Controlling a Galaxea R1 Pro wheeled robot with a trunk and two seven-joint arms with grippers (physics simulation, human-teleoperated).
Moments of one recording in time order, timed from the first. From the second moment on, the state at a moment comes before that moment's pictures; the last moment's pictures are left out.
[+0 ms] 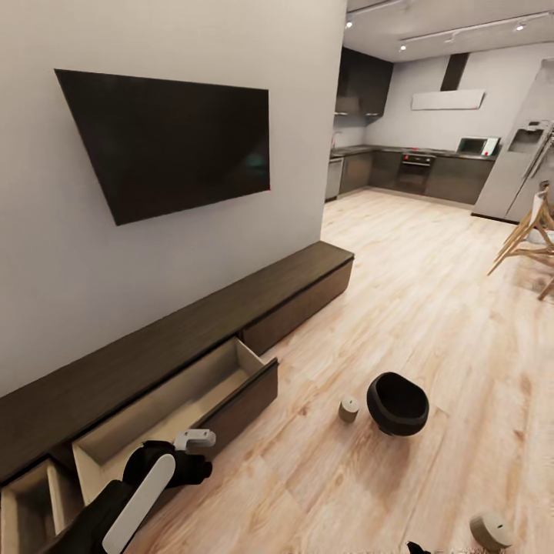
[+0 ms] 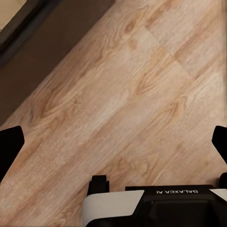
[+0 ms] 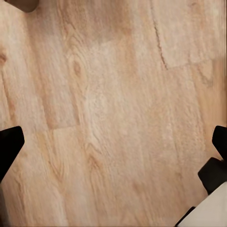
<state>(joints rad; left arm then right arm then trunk) -0.33 0.16 -0.38 -1.34 0.74 0.98 0.56 -0.33 -0.16 0.14 -0.17 -1.22 -0.07 0.17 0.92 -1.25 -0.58</state>
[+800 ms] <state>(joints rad) -0.33 0.16 -0.38 -1.34 0.74 0.98 0.56 -0.33 -0.16 0.14 -0.17 -1.22 -0.07 0.17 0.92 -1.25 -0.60</state>
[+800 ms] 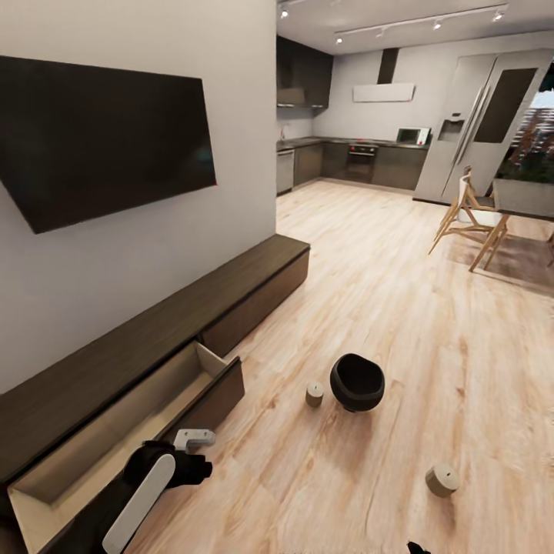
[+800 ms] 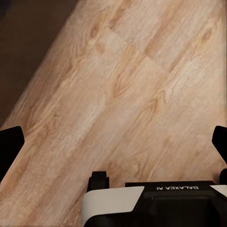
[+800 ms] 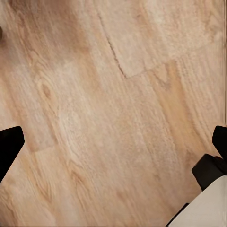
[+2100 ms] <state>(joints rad) -0.33 0.16 -0.37 -1.34 0.74 0.98 0.56 -0.33 -0.16 0.14 -0.17 -1.21 -0.08 0.17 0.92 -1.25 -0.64</state>
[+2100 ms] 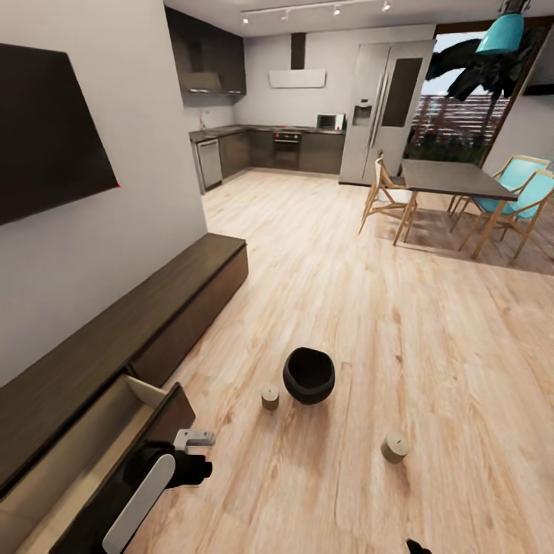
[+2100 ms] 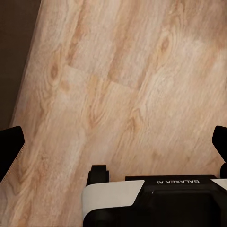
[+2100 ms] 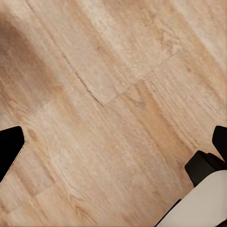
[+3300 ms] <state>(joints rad) -0.33 0.16 -0.38 -1.34 0.74 0.98 0.56 -0.33 -0.16 0.15 -0.18 -1.21 -0.10 0.17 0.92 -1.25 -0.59</state>
